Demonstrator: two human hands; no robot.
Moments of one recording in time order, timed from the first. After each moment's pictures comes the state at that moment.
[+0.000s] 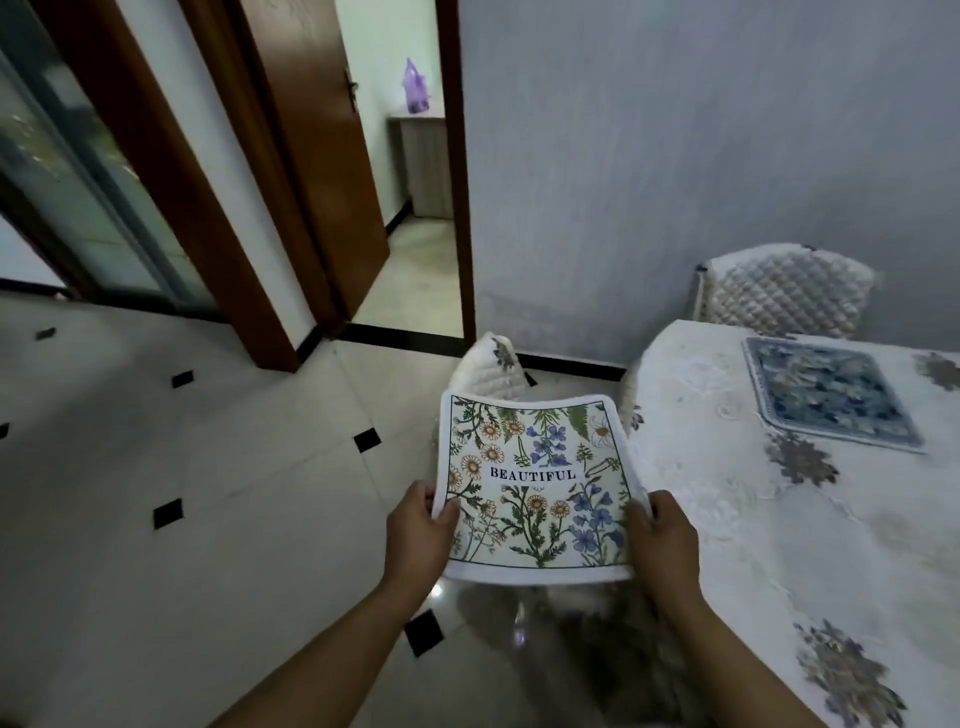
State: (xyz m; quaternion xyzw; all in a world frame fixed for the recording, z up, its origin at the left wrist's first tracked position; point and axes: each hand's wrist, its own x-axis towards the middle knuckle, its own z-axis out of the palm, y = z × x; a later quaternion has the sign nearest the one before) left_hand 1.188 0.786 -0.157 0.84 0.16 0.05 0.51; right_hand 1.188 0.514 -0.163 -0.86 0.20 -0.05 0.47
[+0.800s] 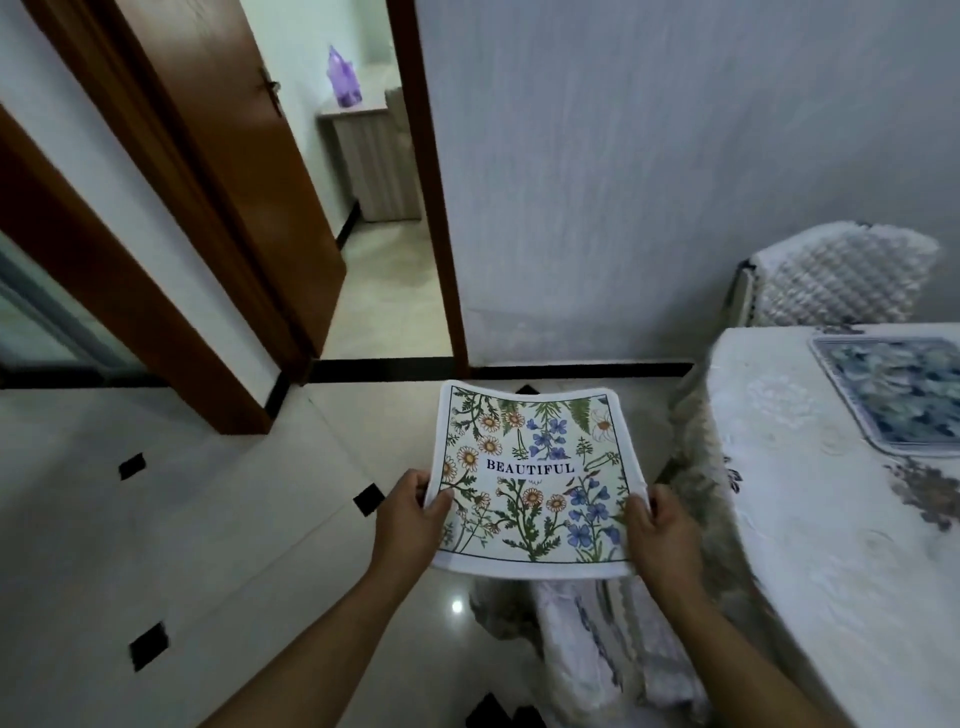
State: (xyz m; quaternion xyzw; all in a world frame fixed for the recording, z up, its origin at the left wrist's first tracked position) left_hand 1.463 0.932 -0.145 0.87 0.09 -0.03 0.48; right_hand 1.411 0.660 -0.194 -0.83 0.29 -0.09 0.48
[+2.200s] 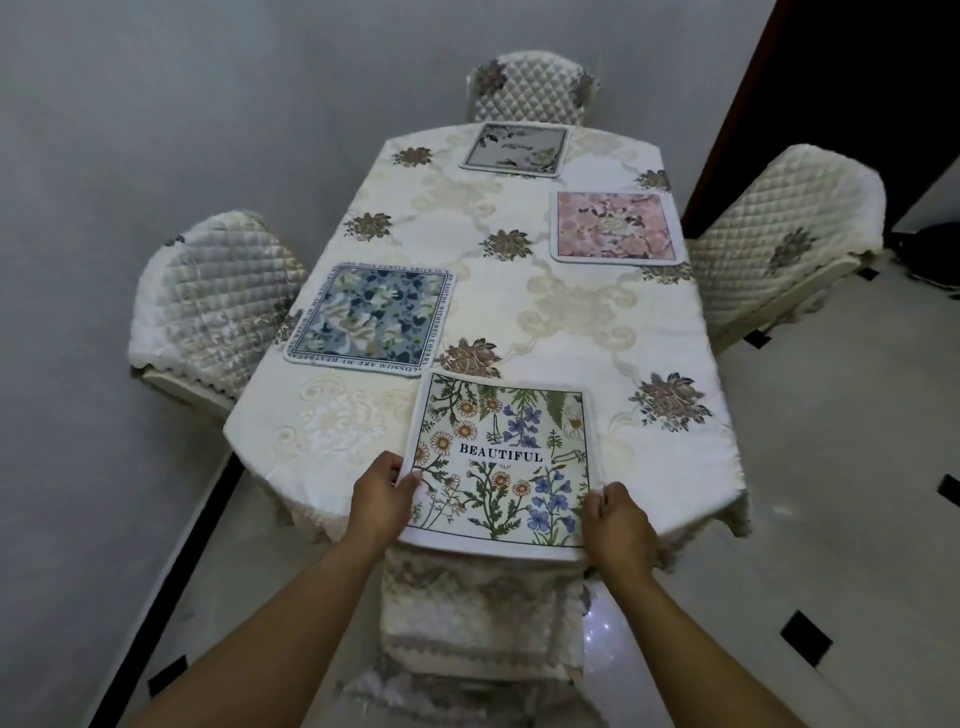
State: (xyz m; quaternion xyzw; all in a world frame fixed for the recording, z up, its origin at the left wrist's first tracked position) left_hand 1.634 0.439 -0.283 0.74 -0.52 -0.34 0.25; right_hand 1.351 0.486 -0.308 -0.48 0.83 -0.19 0.22
